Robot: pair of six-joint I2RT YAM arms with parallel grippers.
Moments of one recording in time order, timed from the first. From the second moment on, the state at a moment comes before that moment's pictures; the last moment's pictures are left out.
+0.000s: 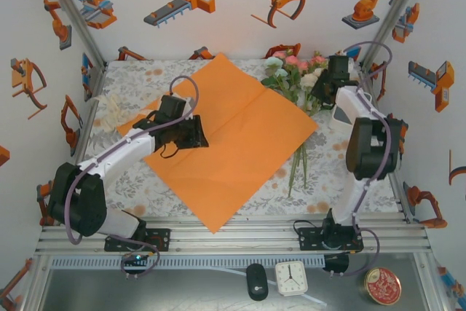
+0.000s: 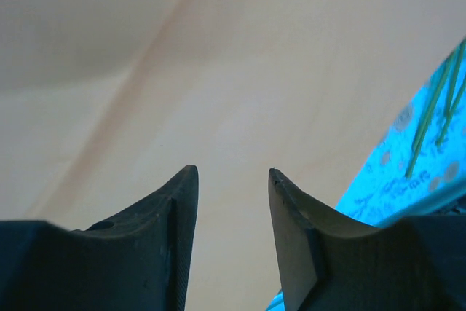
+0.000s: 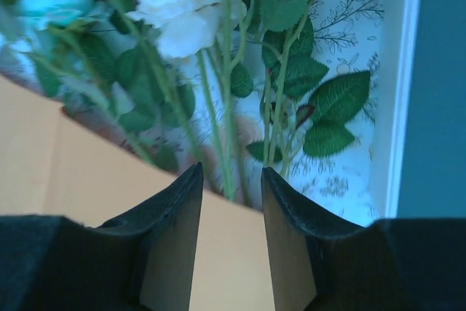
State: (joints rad) left arm -0.52 1.42 0.95 -0.42 0.20 -0.48; right arm -0.01 1.93 1.48 -0.35 0.02 0.45
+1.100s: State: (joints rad) left arm -0.53 1.42 0.96 -0.39 0.19 -0.42; right arm -0.01 1.83 1.67 -0.28 0.06 0.14
